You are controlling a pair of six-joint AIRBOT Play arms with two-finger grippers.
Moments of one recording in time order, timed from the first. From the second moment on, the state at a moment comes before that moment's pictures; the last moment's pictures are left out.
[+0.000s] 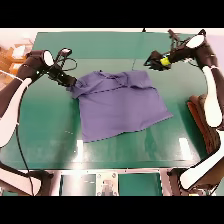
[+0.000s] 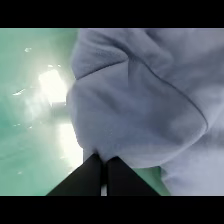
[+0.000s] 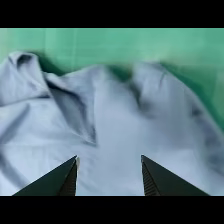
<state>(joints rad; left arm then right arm) -0.15 -1.69 1.57 1.45 -1.12 -1.33 -0.08 -1.87 1.96 -0.98 1.31 1.55</state>
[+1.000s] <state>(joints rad) -0.15 -1.71 1.57 1.46 -1.16 -1.23 -0.23 -1.02 0.45 -0.91 1.22 1.62</state>
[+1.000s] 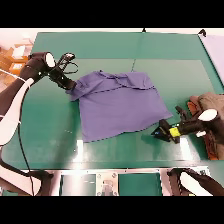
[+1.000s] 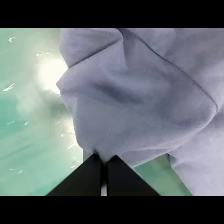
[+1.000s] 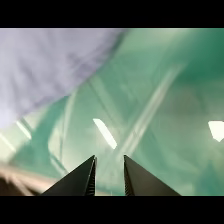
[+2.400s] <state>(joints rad) -0.31 -1.56 1.10 1.19 -1.44 -1.35 -0.22 -1.84 1.63 -0.83 1.05 1.50</state>
